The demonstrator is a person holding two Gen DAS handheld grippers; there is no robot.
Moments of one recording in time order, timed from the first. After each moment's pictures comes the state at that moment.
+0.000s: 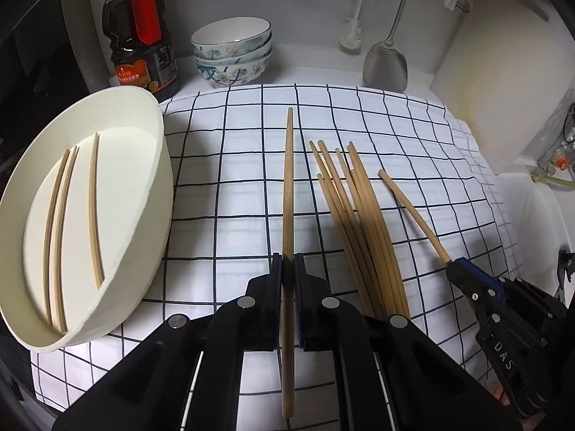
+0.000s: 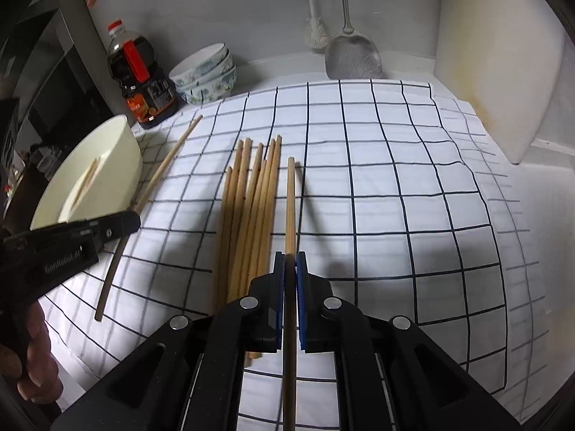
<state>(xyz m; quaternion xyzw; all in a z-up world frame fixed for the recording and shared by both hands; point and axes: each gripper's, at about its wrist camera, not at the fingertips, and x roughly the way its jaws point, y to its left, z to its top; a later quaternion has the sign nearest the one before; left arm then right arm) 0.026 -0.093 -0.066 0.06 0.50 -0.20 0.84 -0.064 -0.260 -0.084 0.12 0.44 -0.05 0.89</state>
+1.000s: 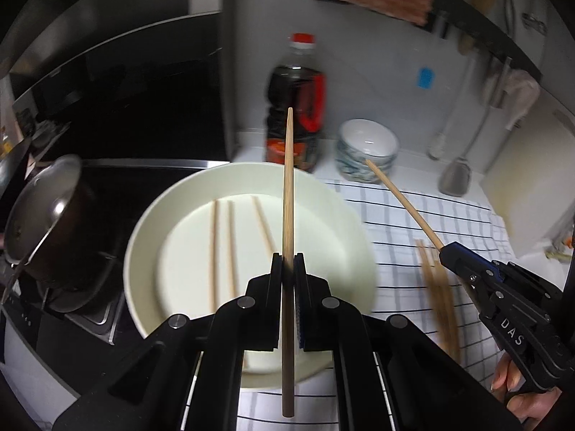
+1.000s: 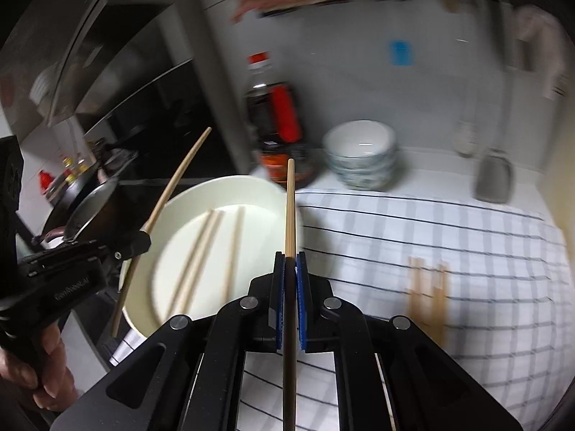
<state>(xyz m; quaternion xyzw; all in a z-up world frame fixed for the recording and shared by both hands) 0.061 0.082 0.035 0.00 0.42 -0.10 0.90 0.031 -0.104 0.016 0.08 0.38 0.10 0.92</state>
